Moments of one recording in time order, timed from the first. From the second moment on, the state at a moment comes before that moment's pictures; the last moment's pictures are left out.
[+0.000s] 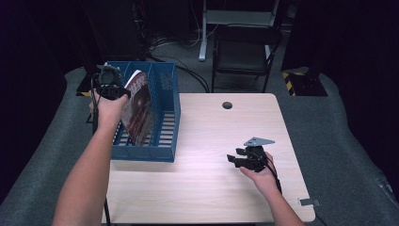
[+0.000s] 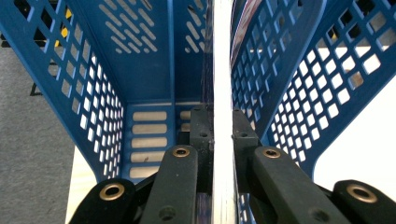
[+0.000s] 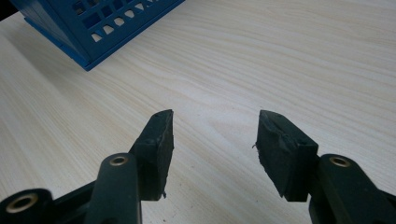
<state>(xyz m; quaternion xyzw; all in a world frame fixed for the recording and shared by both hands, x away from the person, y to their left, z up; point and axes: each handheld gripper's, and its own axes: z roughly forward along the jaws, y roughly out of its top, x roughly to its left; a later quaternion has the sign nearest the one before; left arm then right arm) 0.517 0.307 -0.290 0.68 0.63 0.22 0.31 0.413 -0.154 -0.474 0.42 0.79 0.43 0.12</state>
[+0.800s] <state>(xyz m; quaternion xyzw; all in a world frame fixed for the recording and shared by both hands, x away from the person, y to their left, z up) 0.497 0.315 -0.279 0.70 0.61 0.20 0.32 0.412 -0.151 -0.475 0.42 0.79 0.43 0.12</state>
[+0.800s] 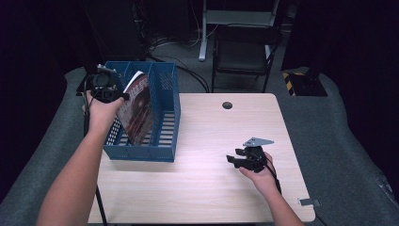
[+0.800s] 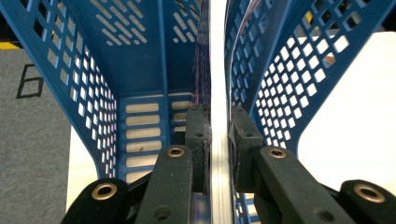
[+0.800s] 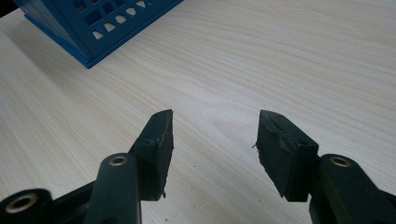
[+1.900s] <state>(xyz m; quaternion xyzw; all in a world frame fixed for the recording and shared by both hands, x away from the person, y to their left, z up) 0.483 0.324 -0.288 0.69 0.61 0.20 0.33 0.413 -0.151 -0.476 0.41 0.79 0.43 0.13</state>
